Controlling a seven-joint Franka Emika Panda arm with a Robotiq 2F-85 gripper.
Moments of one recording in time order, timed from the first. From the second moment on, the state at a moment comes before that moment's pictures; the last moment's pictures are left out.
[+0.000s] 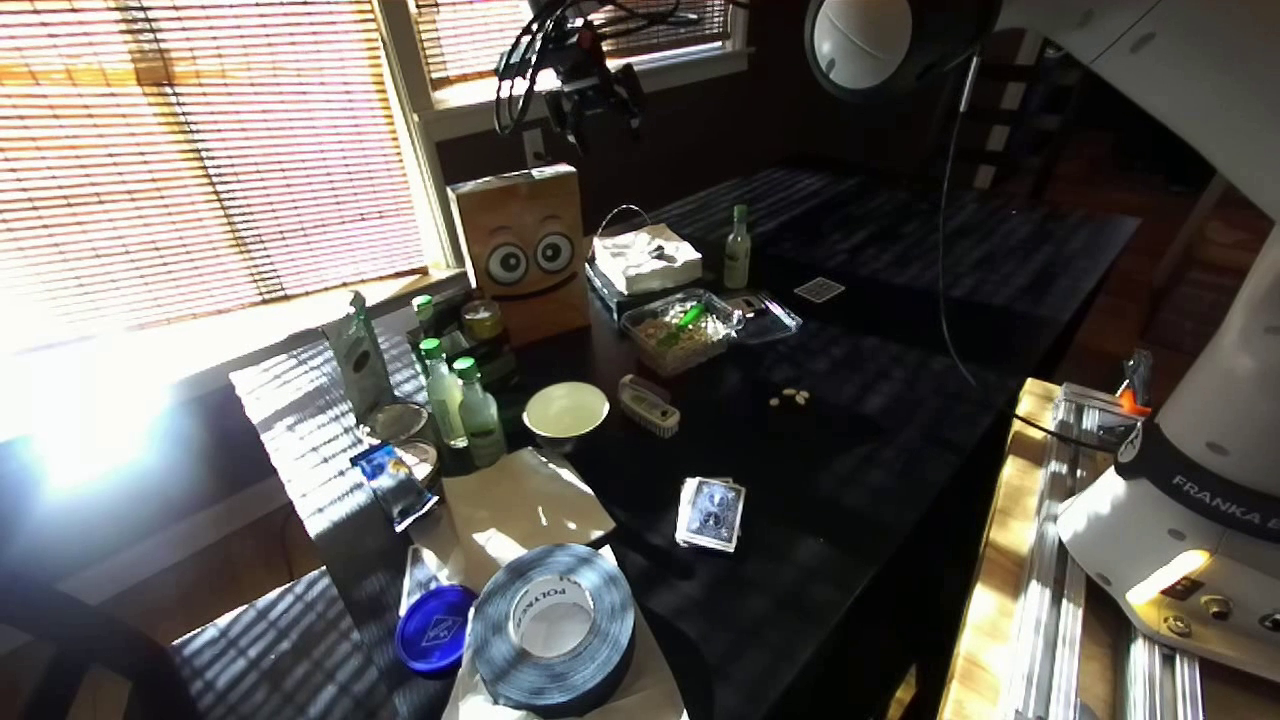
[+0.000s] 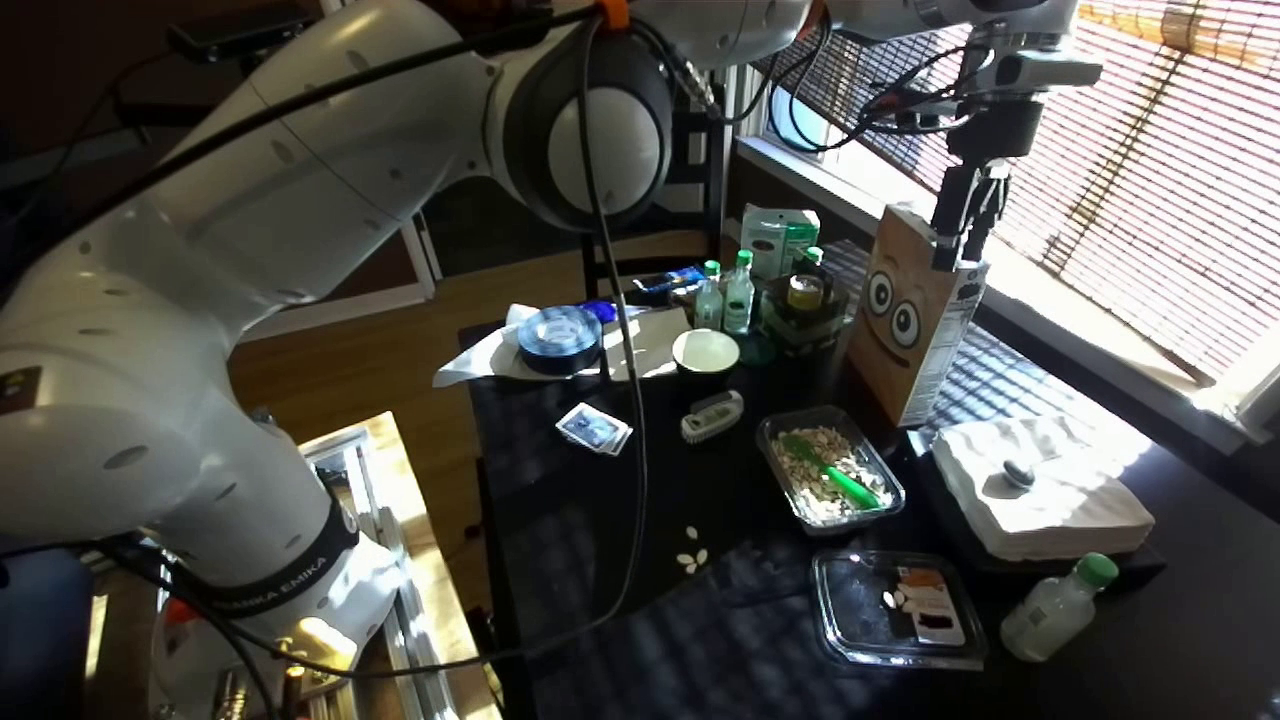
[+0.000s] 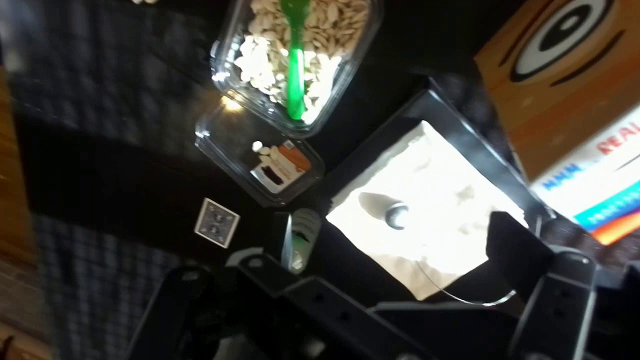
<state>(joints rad) -0.04 1.04 -0.19 -0.53 -0.13 1.39 1.25</state>
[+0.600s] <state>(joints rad) -0.07 1.02 -0.18 -0.53 -0.06 1.17 1.45</state>
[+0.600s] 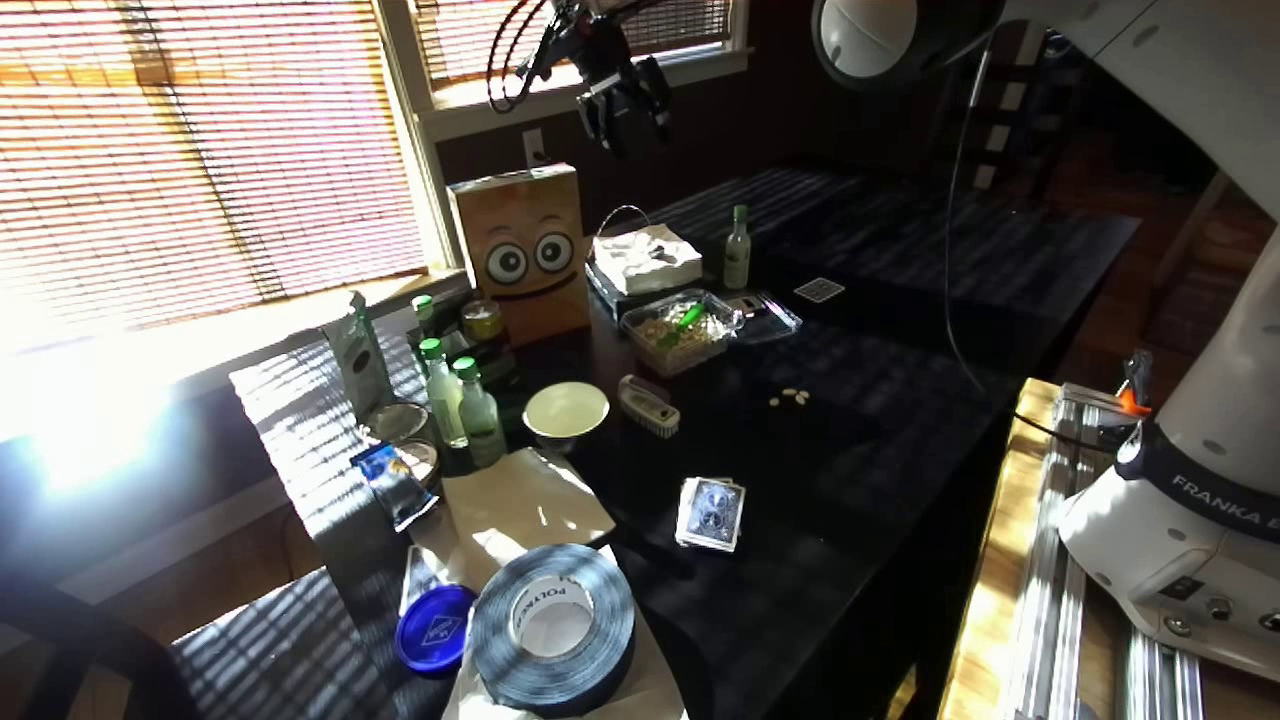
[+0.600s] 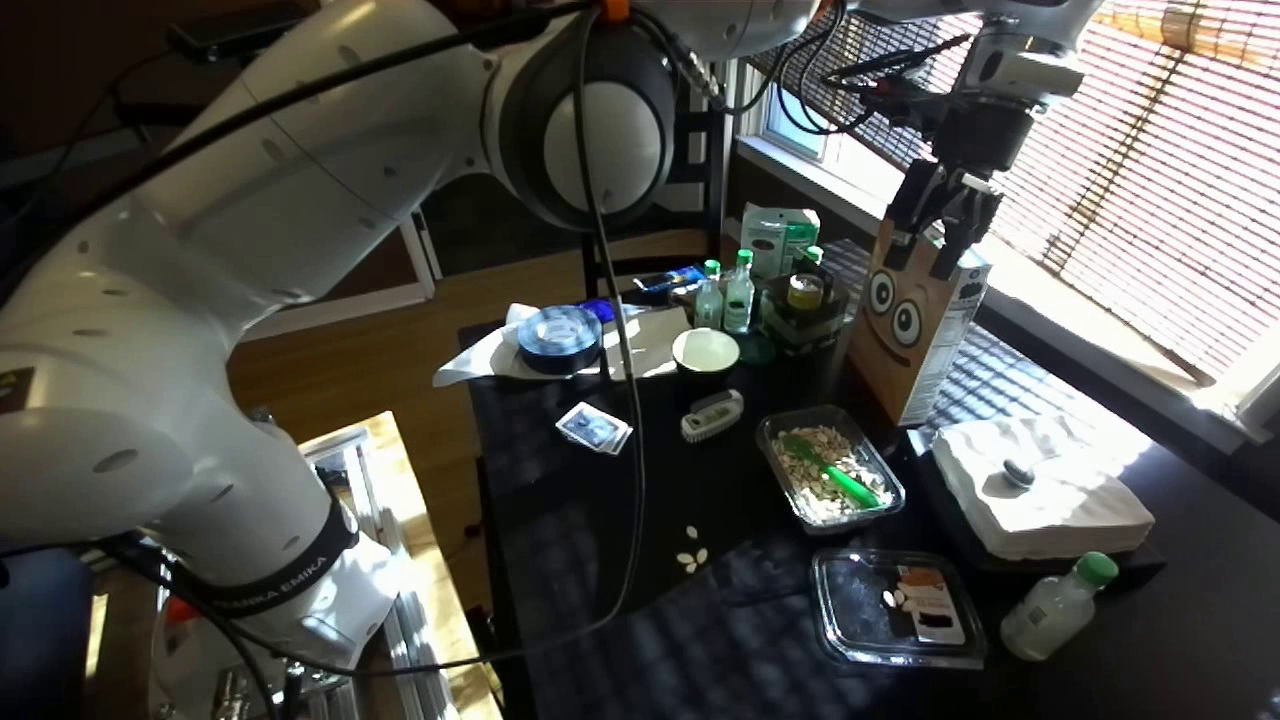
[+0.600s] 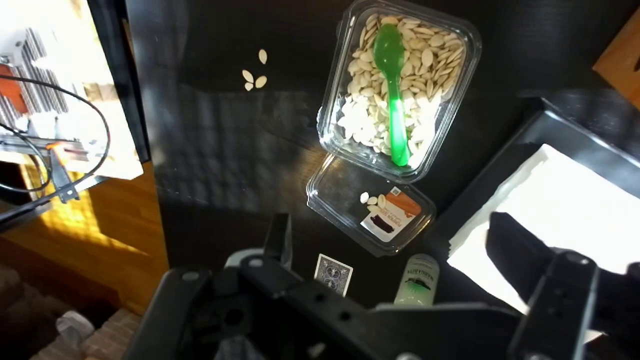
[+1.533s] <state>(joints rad) -0.18 1.06 -0.11 -0.53 0.21 1.56 1.90</state>
